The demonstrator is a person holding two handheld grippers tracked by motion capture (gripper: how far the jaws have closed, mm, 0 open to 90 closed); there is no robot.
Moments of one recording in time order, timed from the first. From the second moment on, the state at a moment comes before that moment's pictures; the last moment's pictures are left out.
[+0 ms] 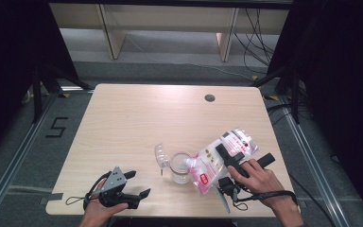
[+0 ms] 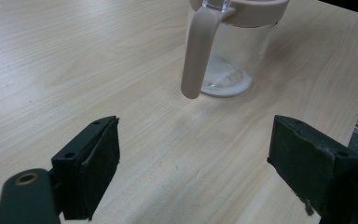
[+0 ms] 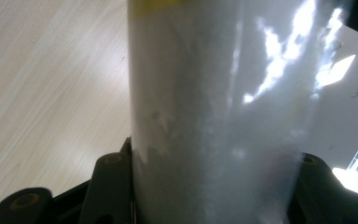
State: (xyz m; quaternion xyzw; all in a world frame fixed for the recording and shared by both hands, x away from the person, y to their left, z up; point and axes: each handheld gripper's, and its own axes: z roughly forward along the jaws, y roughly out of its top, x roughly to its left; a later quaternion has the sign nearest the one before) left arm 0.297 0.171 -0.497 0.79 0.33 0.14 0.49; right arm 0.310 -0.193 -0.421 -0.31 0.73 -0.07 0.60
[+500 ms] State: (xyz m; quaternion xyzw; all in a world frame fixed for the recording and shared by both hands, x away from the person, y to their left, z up) left arm 0.296 0.169 -0.498 0.79 0.33 0.14 0.49; right arm 0.309 -0.193 -0.418 -0.31 0.73 -0.07 0.60
